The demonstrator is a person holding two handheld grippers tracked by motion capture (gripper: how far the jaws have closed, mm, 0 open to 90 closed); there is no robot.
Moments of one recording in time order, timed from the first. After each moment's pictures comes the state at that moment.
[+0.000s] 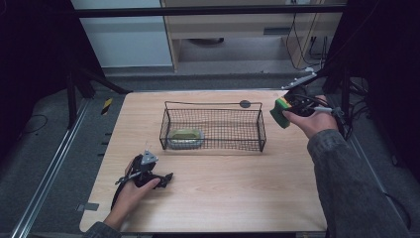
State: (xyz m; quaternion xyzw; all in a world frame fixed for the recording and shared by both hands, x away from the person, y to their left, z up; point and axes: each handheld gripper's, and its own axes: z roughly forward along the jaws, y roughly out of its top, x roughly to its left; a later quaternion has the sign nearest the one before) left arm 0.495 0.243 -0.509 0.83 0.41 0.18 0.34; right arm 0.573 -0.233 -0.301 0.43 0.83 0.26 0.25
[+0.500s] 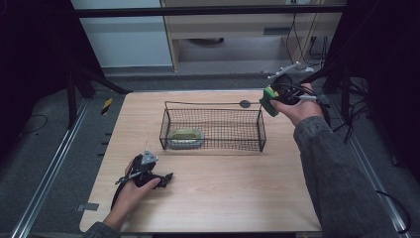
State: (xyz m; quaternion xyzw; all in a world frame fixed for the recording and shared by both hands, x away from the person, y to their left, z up) left arm 0.495 0.243 -0.509 0.83 0.41 0.18 0.34; right arm 0.603 -0.203 -0.291 0.40 0.83 0.27 0.27
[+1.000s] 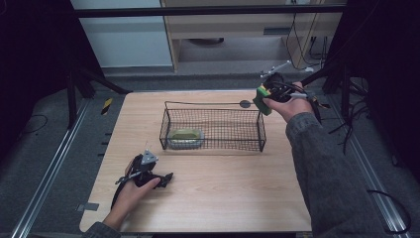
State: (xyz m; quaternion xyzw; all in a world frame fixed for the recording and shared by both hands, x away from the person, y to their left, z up) left arm 0.496 0.243 -0.509 0.83 0.41 0.18 0.34; right arm 0.625 -0.191 -0.305 0.41 0.83 0.27 0.25
